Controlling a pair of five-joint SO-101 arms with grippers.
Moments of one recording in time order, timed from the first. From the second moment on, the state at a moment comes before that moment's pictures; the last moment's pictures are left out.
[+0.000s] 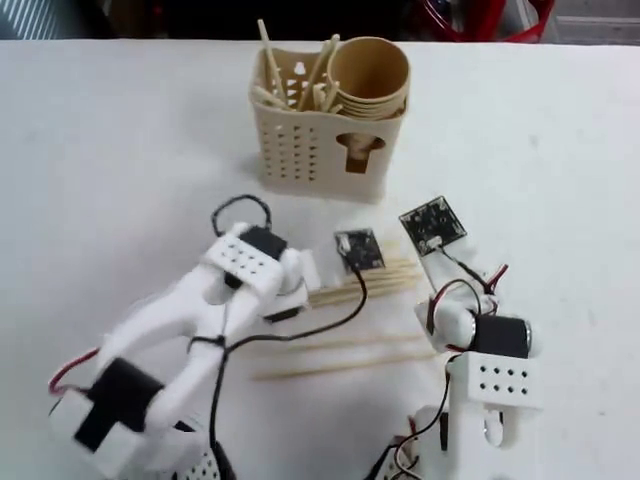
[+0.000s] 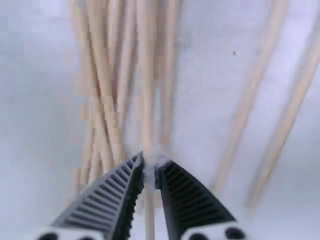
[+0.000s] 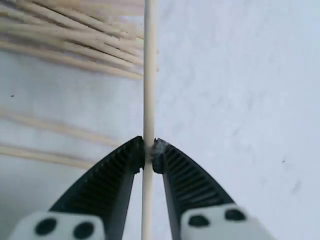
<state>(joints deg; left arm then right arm) 23.8 -6.9 36.7 64.5 -41.5 4.2 -58.7 62.3 67.5 34.5</state>
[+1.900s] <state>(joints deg) 12.4 12.6 -13.8 26.5 1.5 4.1 -76.2 71.6 62.9 28.3</state>
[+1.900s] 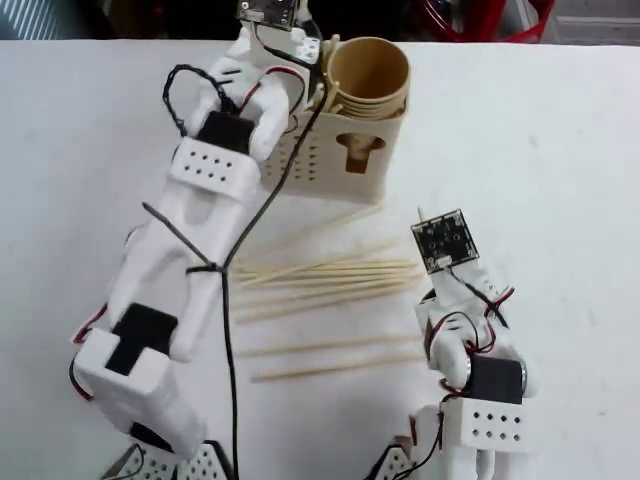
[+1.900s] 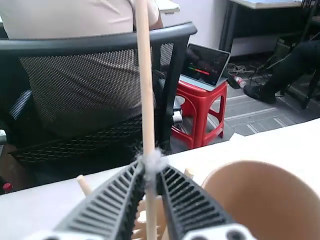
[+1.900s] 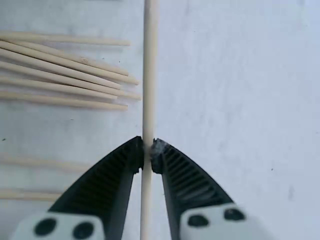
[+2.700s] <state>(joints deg) 10.8 12.8 -13.9 31.4 1.5 4.1 -76.2 71.6 62.9 28.3</state>
